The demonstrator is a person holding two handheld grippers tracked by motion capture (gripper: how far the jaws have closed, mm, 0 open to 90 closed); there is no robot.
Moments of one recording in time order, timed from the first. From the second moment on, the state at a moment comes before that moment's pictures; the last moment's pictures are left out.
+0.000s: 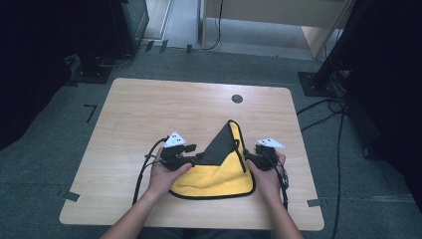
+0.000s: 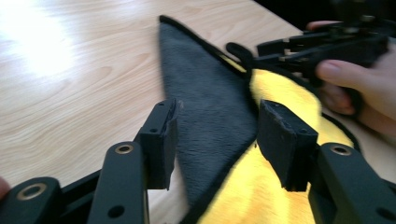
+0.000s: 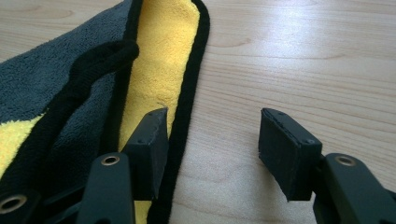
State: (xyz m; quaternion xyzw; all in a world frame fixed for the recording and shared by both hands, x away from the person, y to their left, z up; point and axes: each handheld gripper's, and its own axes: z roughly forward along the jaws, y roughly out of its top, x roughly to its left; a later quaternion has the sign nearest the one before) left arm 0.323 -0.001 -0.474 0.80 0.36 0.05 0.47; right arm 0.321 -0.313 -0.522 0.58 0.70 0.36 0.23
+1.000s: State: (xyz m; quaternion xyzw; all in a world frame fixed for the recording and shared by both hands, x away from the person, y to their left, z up) left arm 0.301 0.136 -0.497 0.73 0.52 0.14 0.42; right arm 0.317 -0.302 -0.522 0.56 0.71 0.33 0.26
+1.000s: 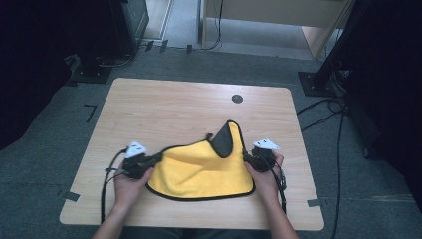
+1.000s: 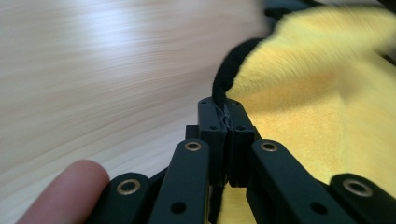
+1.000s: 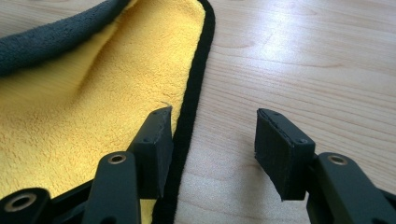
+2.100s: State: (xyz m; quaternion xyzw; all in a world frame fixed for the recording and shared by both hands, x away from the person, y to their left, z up) left arm 0.239 0.126 -0.507 0.81 0.46 0.17 0.30; right arm 0.230 -0.311 -0.519 0.55 0.75 0.32 0.21
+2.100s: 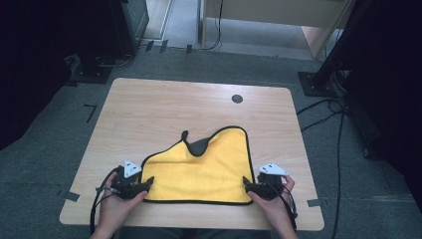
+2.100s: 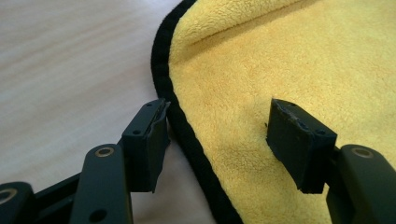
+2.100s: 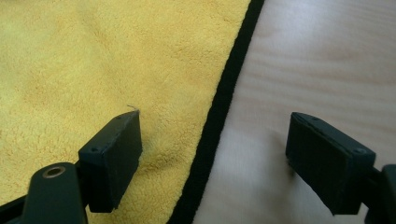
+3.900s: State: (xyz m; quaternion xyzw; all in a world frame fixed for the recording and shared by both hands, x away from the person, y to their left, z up) left arm 0.408 0.118 -0.485 0.73 0.54 0.17 0.38; right arm 0.361 -0.308 -0.494 0.55 0.71 0.35 0.25
